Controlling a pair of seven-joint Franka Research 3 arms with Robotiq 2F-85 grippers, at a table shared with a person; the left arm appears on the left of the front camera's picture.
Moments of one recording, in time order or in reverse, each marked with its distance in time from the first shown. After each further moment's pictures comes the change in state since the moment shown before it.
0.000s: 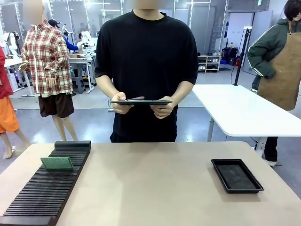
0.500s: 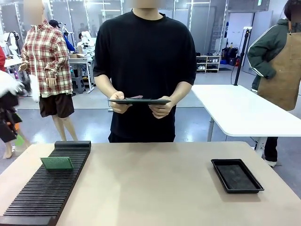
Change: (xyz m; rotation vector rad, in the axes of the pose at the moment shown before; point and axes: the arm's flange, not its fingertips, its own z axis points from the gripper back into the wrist) left arm 0.114 -0.048 -0.151 0.308 0.492 -0.678; right arm 0.000 0.000 0.000 0.001 -0.001 -0.001
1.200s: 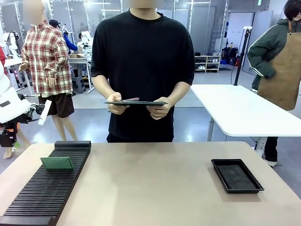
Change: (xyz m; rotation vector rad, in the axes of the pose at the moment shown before) left arm -0.003 0.019 -0.045 0.106 0.139 -0.290; right arm 0.000 0.000 0.000 0.000 0.000 0.000
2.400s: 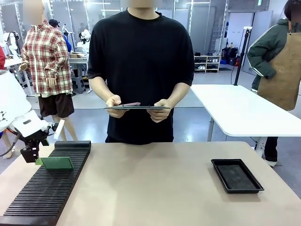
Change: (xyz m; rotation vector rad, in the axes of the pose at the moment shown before) left arm 0.005 0.029 -0.145 -0.213 -0.184 -0.004; right arm -0.001 0.000 0.000 0.002 0.000 -0.001
